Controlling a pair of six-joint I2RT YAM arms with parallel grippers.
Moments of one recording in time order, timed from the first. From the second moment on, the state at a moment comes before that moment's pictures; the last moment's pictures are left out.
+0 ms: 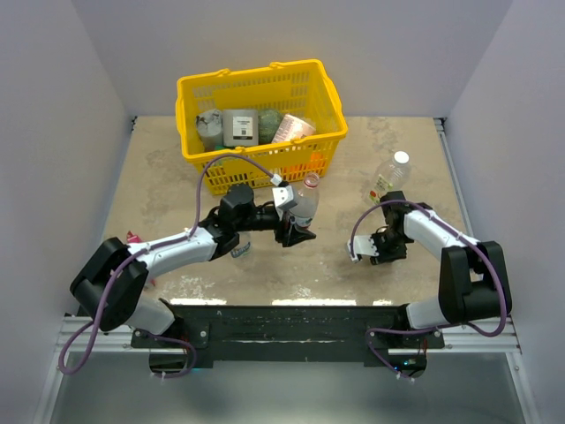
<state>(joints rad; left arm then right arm) -0.73 1.44 0.76 0.53 0.68 -0.02 0.13 1.44 0.76 -0.85 -0.10 -1.67</state>
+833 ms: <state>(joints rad) -0.85 1.59 0.98 0.11 0.62 0.41 0.15 1.01 1.54 -1.33 -0.65 -1.51</state>
